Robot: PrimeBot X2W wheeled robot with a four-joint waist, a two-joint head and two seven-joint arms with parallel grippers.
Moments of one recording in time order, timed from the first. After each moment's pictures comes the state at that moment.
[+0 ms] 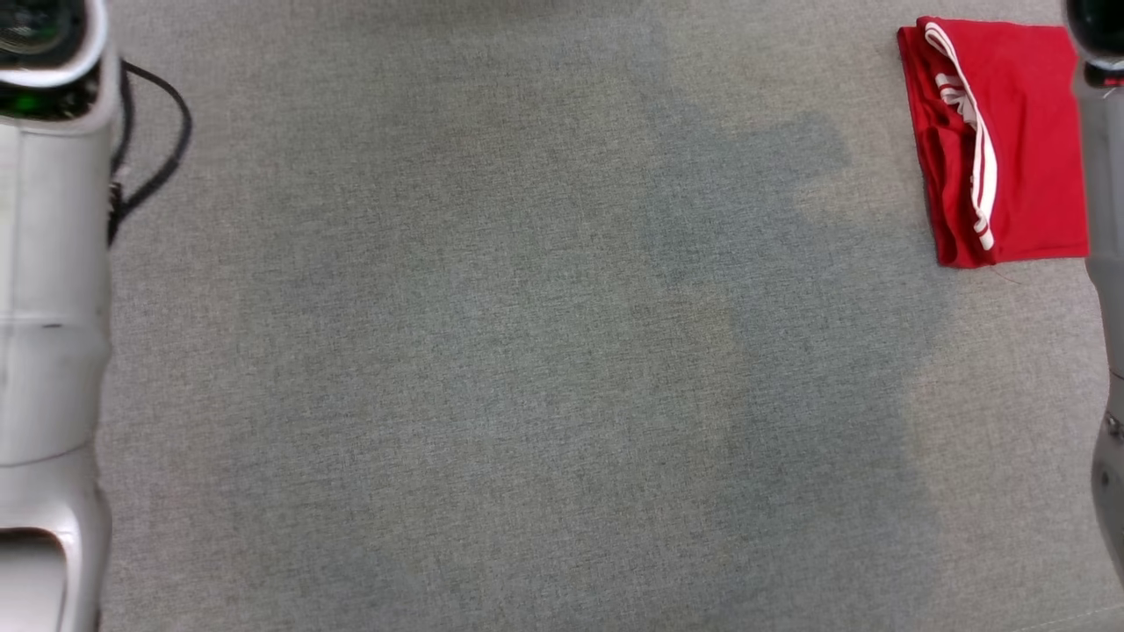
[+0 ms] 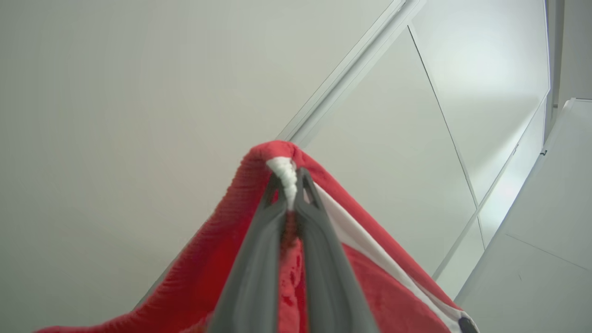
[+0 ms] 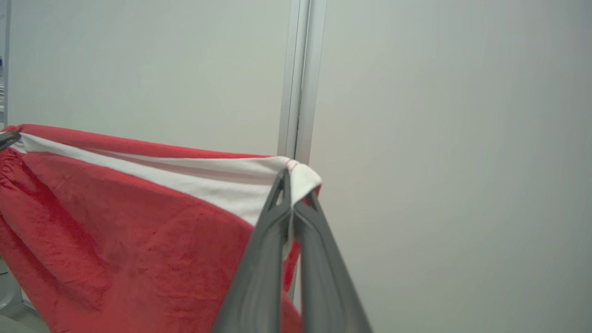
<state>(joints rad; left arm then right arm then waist) -1.20 0.30 -0.29 0.32 -1.17 -0.07 -0.15 -1.25 -0.22 0.18 0.39 0.37 0.13 -0.14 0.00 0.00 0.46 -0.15</state>
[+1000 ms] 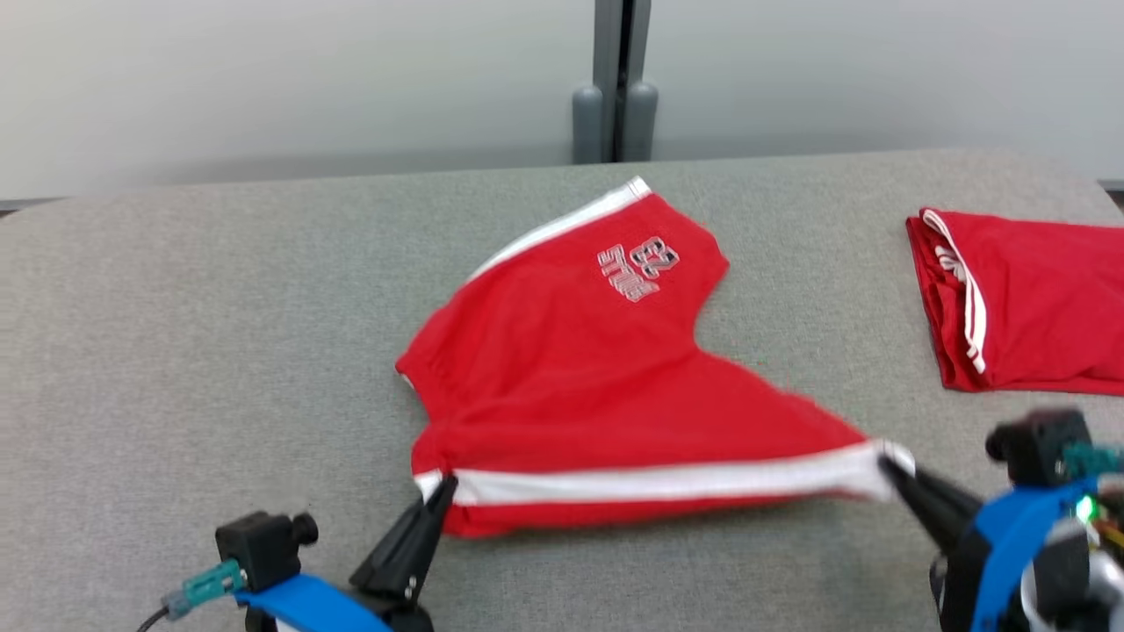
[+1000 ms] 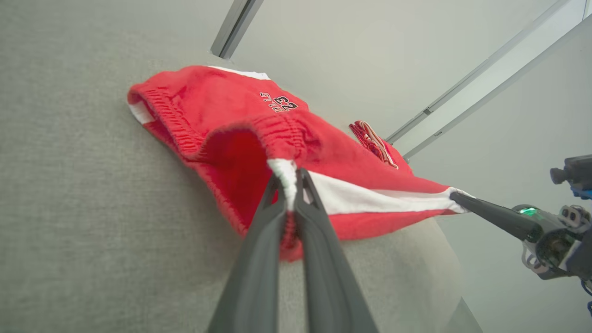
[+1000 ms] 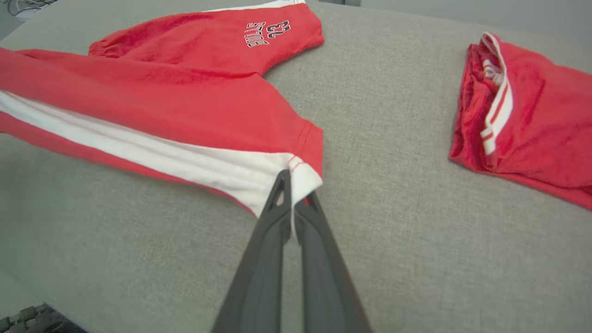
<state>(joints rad) -0.15 0.45 -0.71 0.12 -1.11 -0.13 -0.21 -0.07 -0.43 0.14 -0.08 0.50 0.13 0.47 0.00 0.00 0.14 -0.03</state>
